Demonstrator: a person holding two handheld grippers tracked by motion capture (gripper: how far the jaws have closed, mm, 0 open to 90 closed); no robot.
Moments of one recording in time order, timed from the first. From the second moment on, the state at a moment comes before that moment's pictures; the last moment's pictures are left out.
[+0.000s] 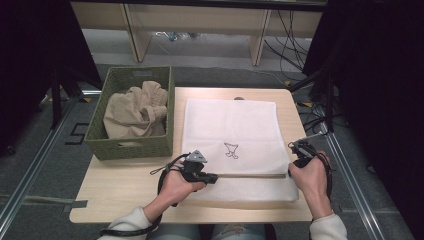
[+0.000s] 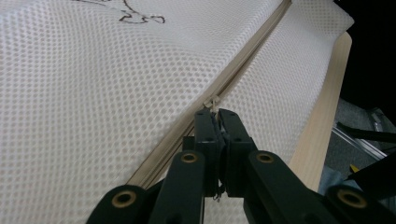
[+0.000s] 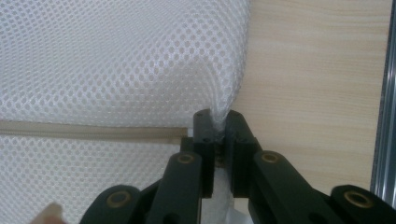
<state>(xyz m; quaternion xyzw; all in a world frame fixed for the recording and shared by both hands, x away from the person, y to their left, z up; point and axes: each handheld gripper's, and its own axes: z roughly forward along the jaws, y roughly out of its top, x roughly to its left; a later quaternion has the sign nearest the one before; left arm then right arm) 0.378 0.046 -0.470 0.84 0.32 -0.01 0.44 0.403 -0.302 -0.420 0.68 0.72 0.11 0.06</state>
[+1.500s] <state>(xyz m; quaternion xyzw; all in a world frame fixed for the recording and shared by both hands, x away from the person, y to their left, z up) 0.372 0.081 -0.468 0.83 0.35 0.00 0.44 0.404 -0.301 -0.421 0.68 0.72 0.11 0.06</state>
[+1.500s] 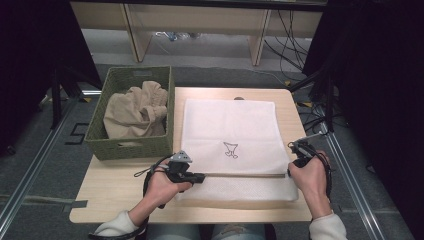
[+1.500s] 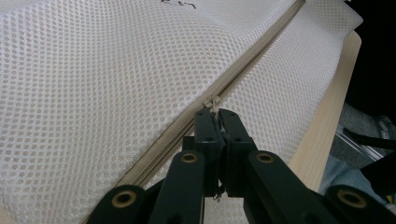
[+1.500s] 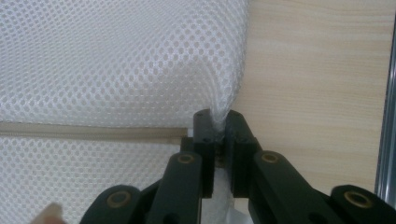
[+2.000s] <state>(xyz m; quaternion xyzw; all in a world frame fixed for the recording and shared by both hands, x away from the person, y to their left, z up) 0.371 0.091 -0.469 0.82 0.36 0.00 0.44 0.404 -0.302 -0.423 0.69 0.72 0.12 0.06</state>
